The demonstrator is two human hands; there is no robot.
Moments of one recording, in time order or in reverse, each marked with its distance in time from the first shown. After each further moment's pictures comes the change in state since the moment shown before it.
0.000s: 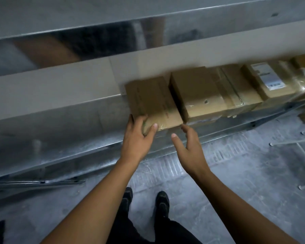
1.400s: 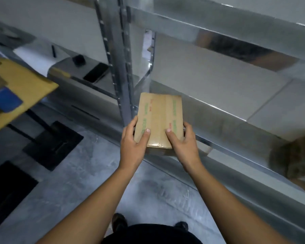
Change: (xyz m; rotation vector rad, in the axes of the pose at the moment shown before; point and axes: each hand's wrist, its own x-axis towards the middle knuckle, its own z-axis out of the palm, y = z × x) left_hand -0.260 -0.179 -0.247 -0.452 0.918 -0.248; right_hand -0.175 -0.156 0.274 0.004 -0.560 -0.331
